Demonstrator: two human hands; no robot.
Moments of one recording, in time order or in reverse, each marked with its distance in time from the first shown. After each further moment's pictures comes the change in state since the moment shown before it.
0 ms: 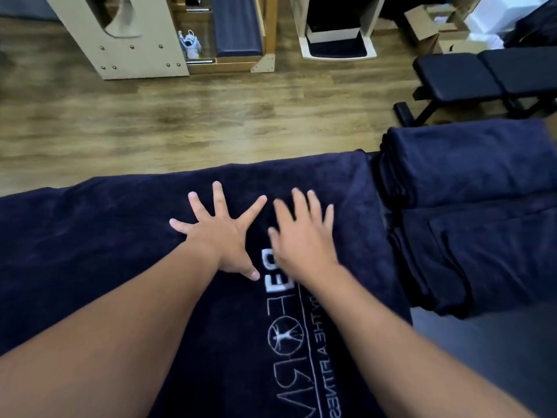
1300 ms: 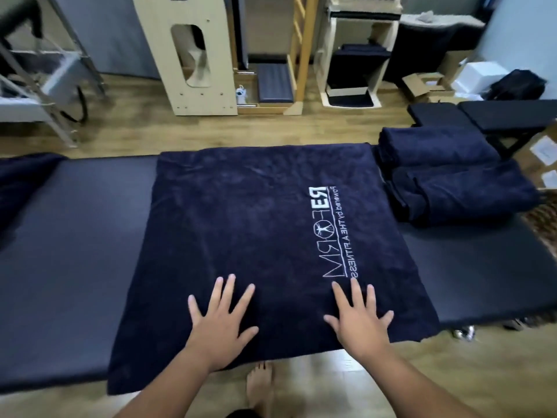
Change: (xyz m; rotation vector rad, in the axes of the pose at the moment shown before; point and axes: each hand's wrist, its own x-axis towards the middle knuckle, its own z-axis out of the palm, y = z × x) left_hand -0.308 -0.112 0.306 -0.034 0.303 0.122; right_hand -0.375 -0.043 0.018 -0.083 -0.381 0.262
